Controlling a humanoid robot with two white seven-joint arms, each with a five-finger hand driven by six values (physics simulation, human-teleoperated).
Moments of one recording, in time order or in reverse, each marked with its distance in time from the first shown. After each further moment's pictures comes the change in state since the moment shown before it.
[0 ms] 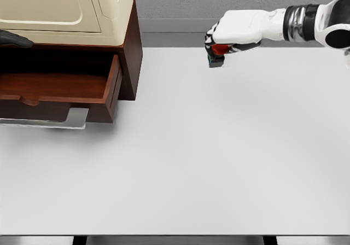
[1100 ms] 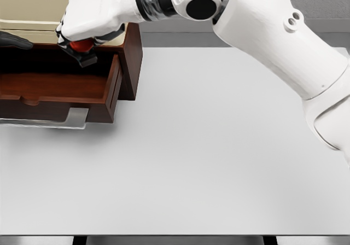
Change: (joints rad) left arm 0.005 0.001 0.000 0.000 -0.003 0.000 -0.001; right arm -0.229 0.519 0.072 0.154 0.010 -0.001 0.001
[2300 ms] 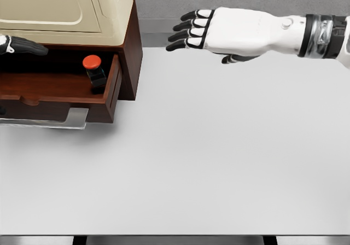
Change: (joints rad) left arm -0.002 -0.104 0.001 -0.003 -0.049 -0.001 -0.006; right arm 0.466 -0.642 -0.363 -0.552 -0.105 0.001 -0.001
